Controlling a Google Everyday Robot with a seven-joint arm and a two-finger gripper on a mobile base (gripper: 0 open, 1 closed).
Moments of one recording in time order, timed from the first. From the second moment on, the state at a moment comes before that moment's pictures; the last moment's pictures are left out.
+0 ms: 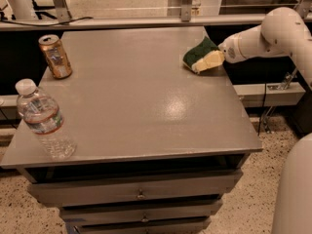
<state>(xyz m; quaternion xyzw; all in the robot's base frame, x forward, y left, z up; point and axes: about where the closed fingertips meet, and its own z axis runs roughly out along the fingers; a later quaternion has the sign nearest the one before) 0.783 -0.198 0.820 -0.35 0.82 0.14 0.42</state>
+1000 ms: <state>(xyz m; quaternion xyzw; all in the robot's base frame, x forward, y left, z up) 0.783 -0.197 0.828 -0.35 0.82 0.14 0.42</state>
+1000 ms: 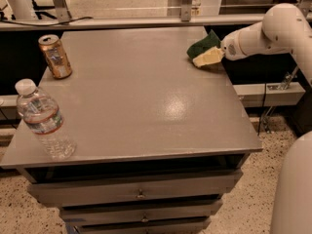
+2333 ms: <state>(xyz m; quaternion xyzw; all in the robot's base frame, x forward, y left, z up) 0.788 -0.061 0.907 -0.39 0.74 0.27 0.47</state>
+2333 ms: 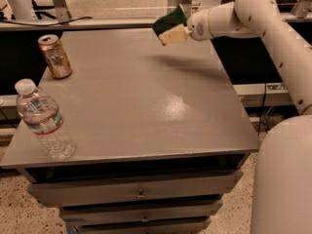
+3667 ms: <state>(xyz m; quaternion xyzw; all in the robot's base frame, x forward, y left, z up) 0.772 0.041 0.920 -0.41 0.73 0.36 0.42</state>
